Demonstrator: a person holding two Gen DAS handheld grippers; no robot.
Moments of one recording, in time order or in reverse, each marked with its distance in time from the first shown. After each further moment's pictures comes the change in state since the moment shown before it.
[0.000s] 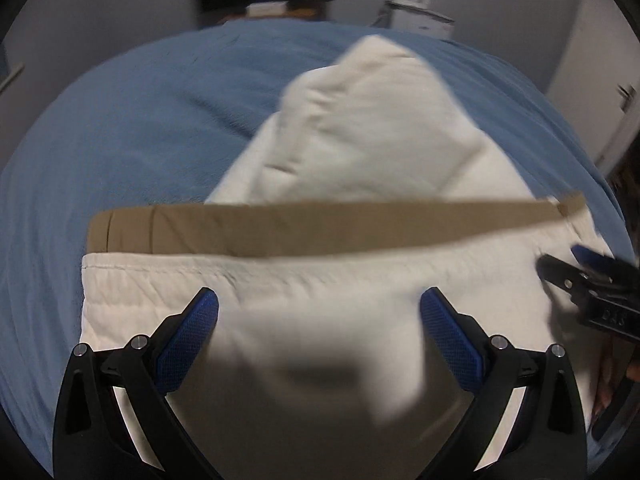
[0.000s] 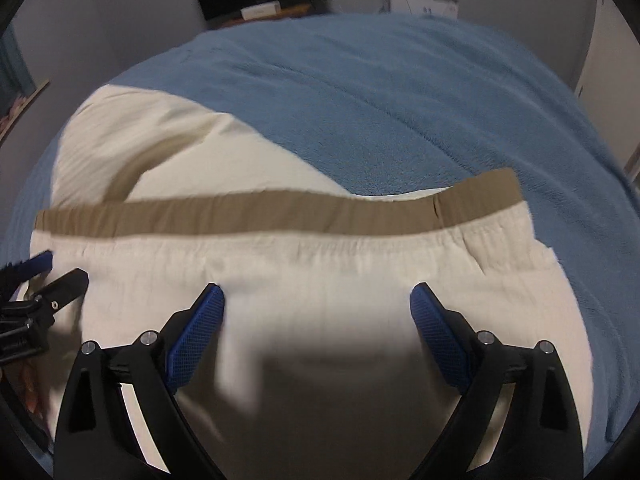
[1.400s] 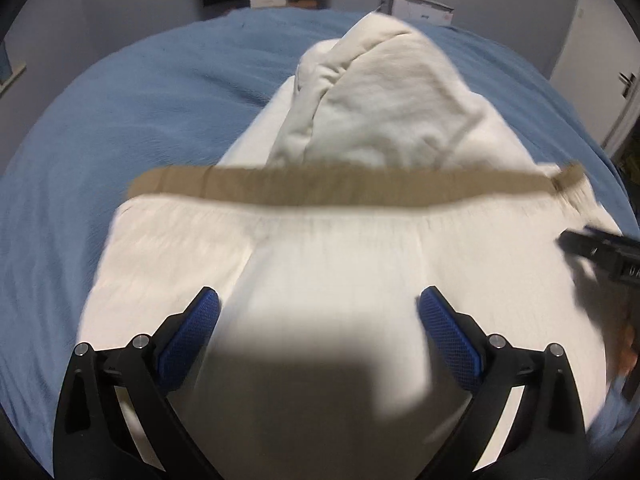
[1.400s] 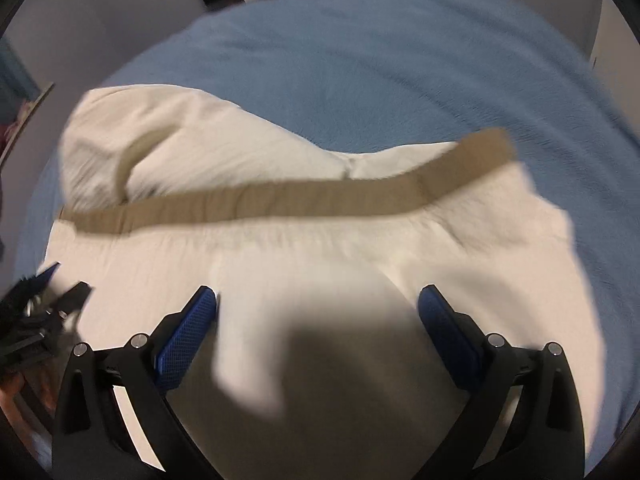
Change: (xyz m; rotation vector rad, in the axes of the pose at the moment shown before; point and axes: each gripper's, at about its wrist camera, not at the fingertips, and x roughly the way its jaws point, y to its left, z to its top) left arm 0.001 -0.038 -0.003 0.070 -0.006 0.036; right arm -0.026 -0.026 -0.019 -0.016 0.029 0.055
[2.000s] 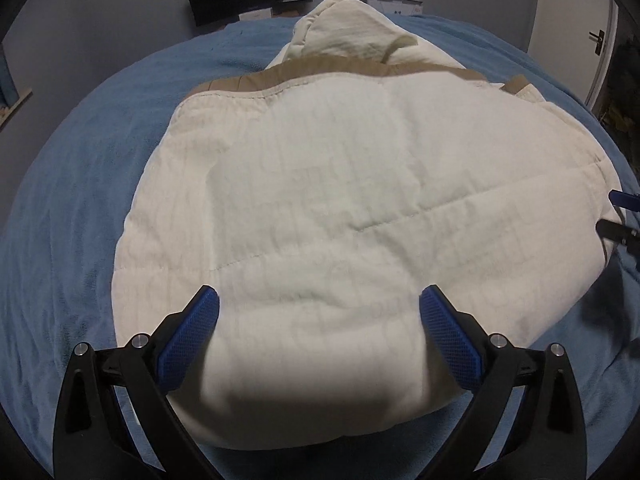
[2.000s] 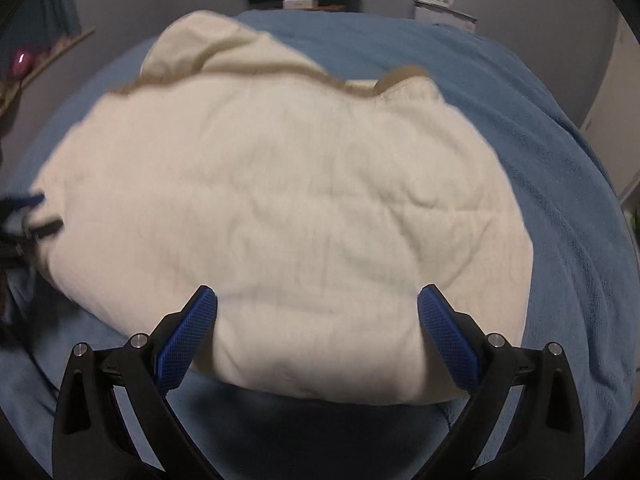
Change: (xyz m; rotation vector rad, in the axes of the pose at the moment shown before) left arm -0.036 0.013 -0.140 0.098 -0.051 0.032; right arm -0.060 -0.016 -0.160 -0.211 -0.085 -0.067
